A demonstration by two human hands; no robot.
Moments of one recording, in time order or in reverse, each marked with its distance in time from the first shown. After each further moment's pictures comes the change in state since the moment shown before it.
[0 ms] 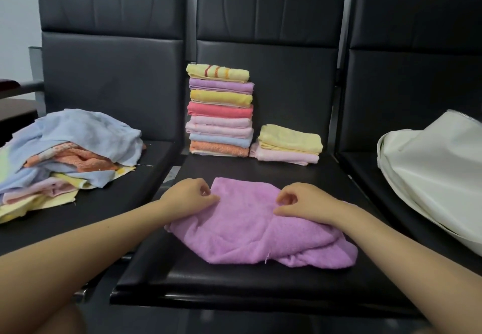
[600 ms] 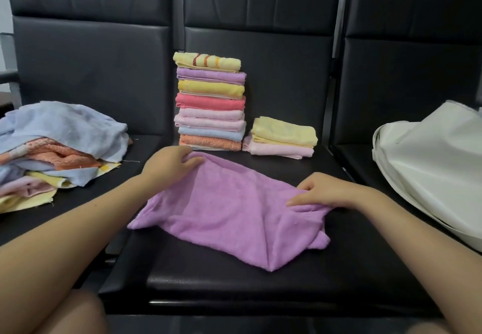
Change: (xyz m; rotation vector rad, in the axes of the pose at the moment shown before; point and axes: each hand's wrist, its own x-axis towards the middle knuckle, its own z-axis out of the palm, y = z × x) left_hand 0.042 -0.012 -0.025 -0.046 0.321 0.136; right_hand 0.004 0.037 -0.027 0.203 -0.172 0.131
